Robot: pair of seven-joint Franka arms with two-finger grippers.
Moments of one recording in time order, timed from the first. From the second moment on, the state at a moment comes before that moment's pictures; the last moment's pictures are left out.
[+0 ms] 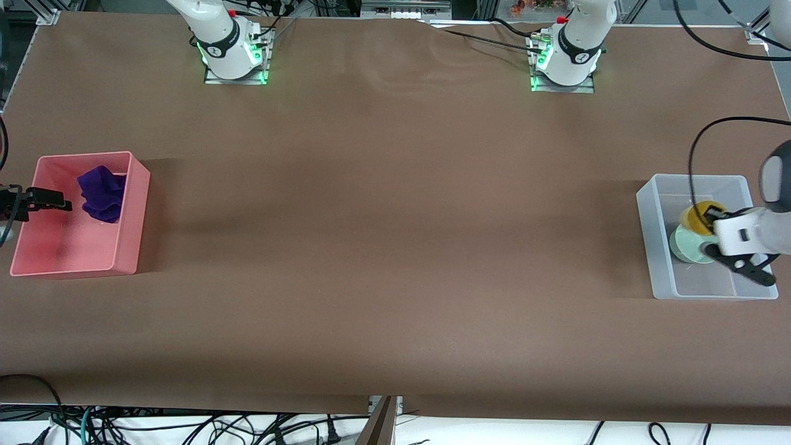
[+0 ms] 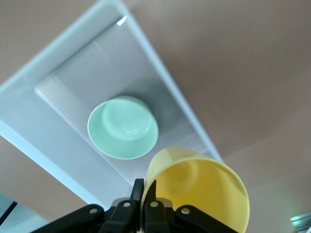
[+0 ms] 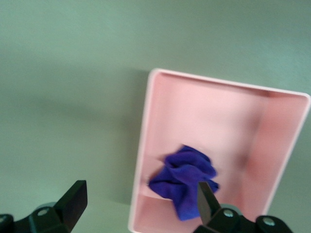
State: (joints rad) left arm 0.55 0.53 -0.38 -1.52 0.46 1.71 0.64; right arm -0.07 0.39 -0.23 -1.49 0.07 1.71 -0.52
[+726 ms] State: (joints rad) left arm 0.71 0.61 -0.38 -1.69 0.46 2.13 0.79; right arm -0.06 0.22 0.00 -1.48 0.06 1.52 -0.08
